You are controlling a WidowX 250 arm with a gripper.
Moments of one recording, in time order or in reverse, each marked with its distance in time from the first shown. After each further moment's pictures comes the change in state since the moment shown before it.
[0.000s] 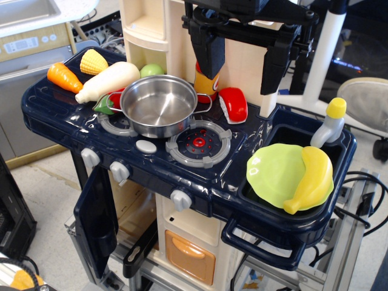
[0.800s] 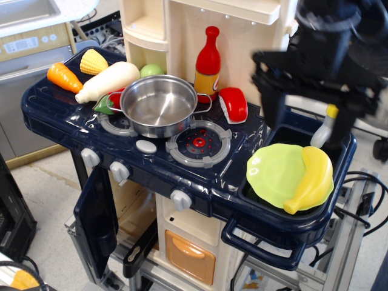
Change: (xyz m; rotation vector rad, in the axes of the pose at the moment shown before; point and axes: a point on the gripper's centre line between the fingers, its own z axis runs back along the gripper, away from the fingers) arm 0.007 -0.069 -0.053 -0.044 0.006 -0.006
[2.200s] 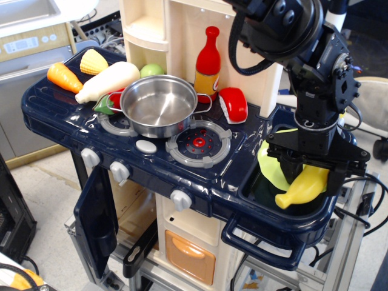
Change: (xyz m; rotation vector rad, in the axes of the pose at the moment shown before) arm 0.023 -0.003 -0.111 -0.073 -0.014 0.066
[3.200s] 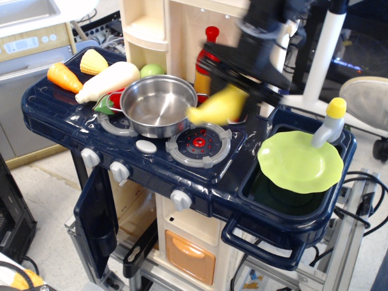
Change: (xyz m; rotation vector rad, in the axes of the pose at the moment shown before) arm 0.024 0.116 0.098 0.343 0.081 -0.149
